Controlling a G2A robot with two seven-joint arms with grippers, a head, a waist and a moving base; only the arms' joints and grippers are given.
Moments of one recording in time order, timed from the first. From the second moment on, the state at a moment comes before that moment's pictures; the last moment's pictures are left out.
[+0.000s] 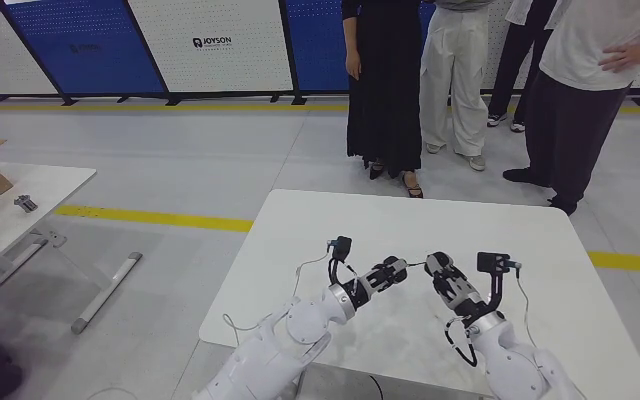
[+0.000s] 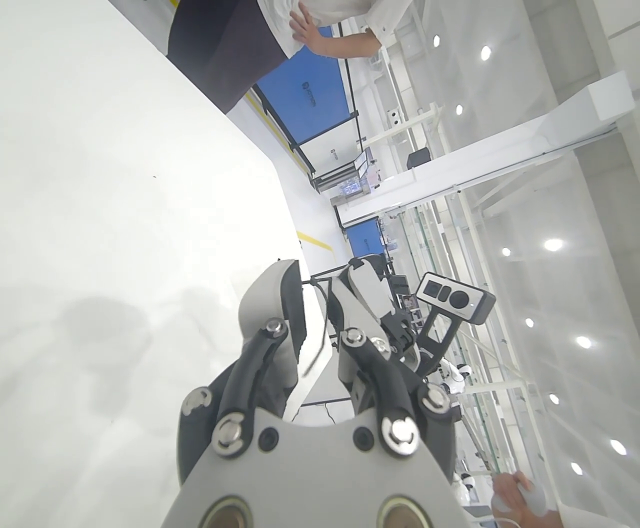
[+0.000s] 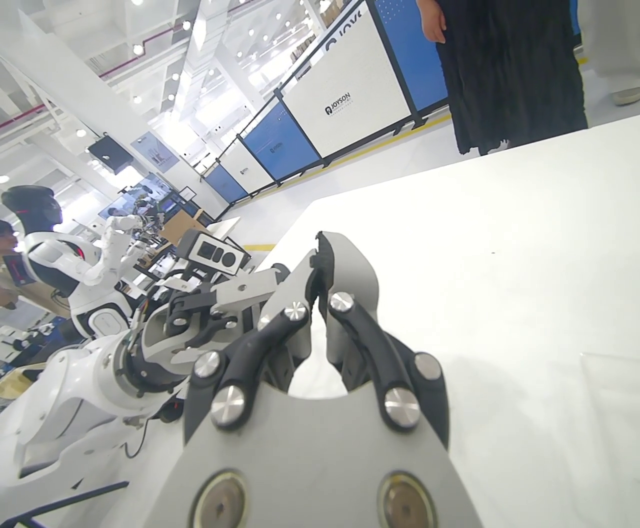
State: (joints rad) left arm 1.33 -1.27 -0.97 -1.58 -0.05 -0.08 -0.22; right arm -1.51 -1.22 1.23 -1.77 -0.61 -0.12 0.23
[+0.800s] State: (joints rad) left arm 1.33 -1.27 -0.97 -1.57 -0.05 -0.11 -0.22; right arm -1.50 -1.23 1.22 -1.76 -0.62 -0.12 0.25
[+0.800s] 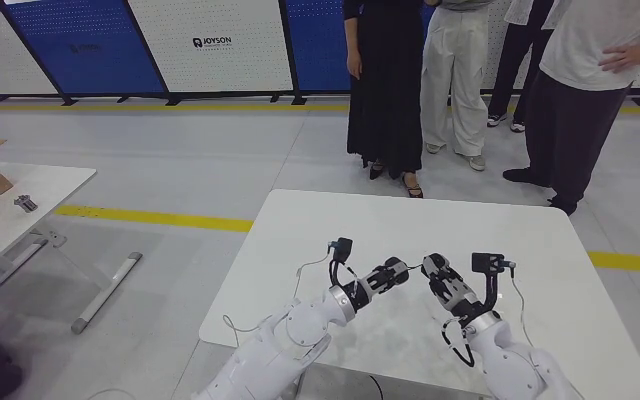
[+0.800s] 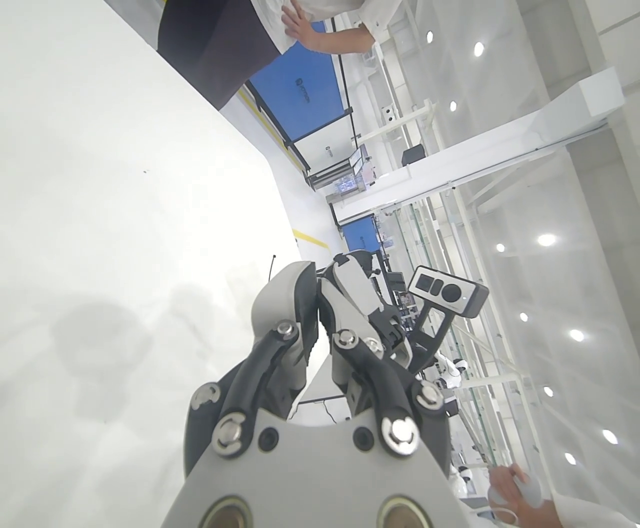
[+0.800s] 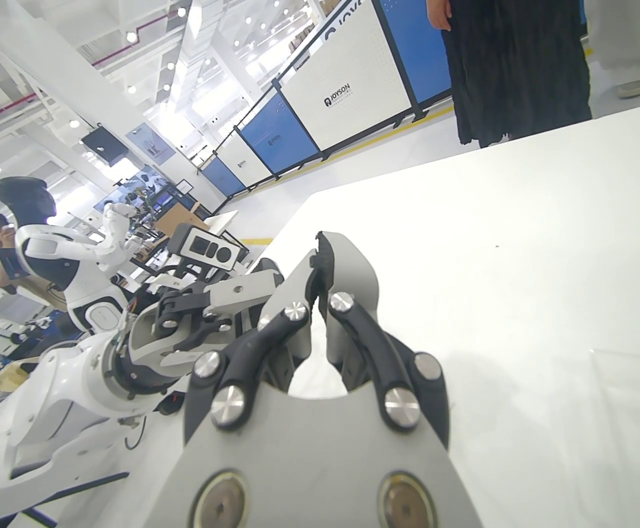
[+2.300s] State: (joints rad) left arm 1.35 -1.28 -0.98 -1.60 -0.14 -0.06 -0.18; right arm -1.46 -1.22 1.21 -1.66 -0.75 -0.13 0.33
